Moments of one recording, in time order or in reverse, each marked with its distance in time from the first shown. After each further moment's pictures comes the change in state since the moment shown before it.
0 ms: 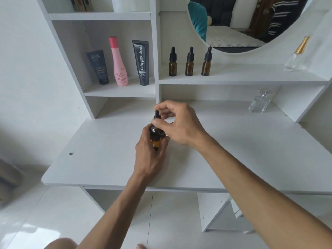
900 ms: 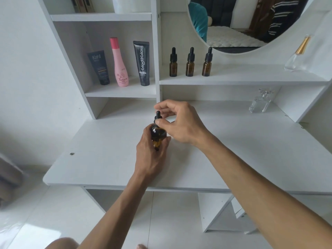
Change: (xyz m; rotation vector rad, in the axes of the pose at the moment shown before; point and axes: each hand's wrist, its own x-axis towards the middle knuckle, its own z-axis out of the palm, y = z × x) left_hand 0.001 -0.005 0.001 -0.015 0.004 0.025; right_hand 0.004 0.002 -0.002 -0.017 -0.026 -0.020
